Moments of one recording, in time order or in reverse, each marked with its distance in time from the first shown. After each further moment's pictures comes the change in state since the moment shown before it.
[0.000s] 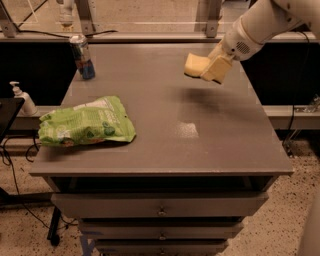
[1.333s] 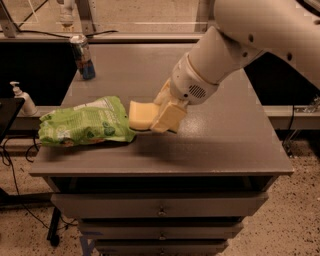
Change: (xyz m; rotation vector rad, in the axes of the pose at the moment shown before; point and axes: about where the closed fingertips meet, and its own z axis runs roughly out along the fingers) arm -0.073 0.211 0.023 -0.270 -0.038 -0.186
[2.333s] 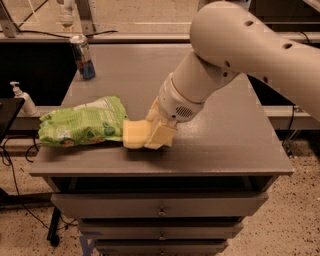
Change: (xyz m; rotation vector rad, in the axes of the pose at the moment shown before) arm 0.005 0.020 0.038 -0.012 0.070 -0.078
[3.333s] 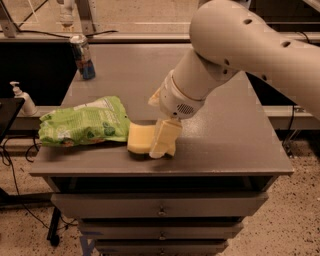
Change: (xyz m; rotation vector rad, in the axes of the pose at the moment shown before) arm 0.004 -0.011 -0.002 0.027 0.019 -0.035
